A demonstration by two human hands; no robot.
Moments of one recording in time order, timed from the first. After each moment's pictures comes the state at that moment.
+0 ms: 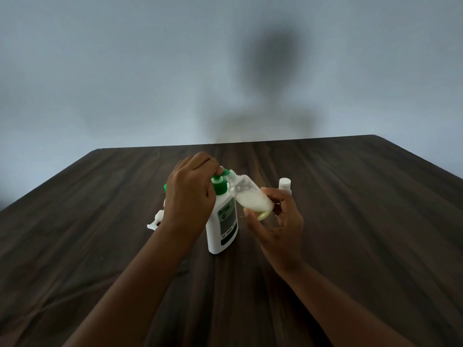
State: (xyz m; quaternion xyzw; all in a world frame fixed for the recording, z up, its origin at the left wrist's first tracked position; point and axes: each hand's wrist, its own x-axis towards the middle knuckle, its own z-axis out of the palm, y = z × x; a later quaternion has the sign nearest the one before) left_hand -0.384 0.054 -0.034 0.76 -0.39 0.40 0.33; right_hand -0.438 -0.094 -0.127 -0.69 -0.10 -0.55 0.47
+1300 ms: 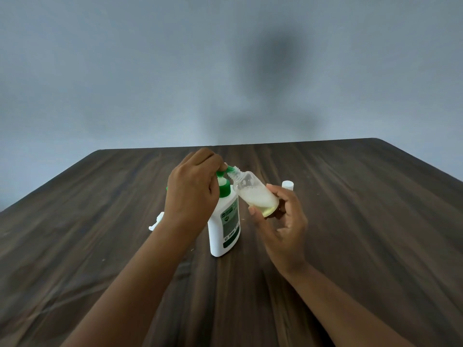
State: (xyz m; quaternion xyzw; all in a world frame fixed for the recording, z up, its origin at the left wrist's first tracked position) left_hand -0.383 0.054 -0.025 0.76 -0.38 0.43 0.31; right_hand -0.437 -0.096 -0.124 -0.67 -0.13 -0.54 0.49
